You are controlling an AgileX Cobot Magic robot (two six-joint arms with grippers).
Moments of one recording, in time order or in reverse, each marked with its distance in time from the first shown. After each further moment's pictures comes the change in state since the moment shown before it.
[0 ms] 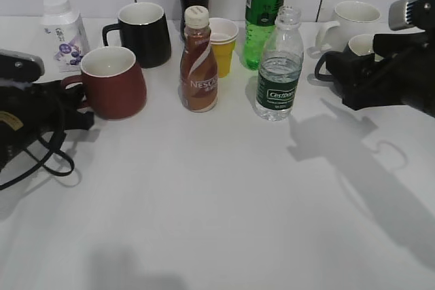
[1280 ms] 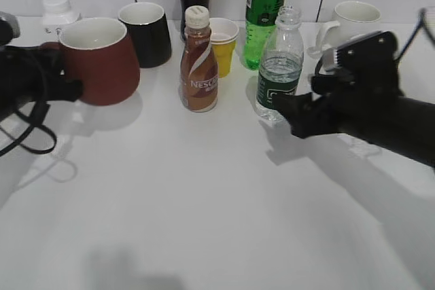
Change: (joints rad) left arm -0.004 -0.185 -0.011 0.051 0.075 0.005; right arm 0.000 0.313 -0.046 -0.300 -0.176 0.280
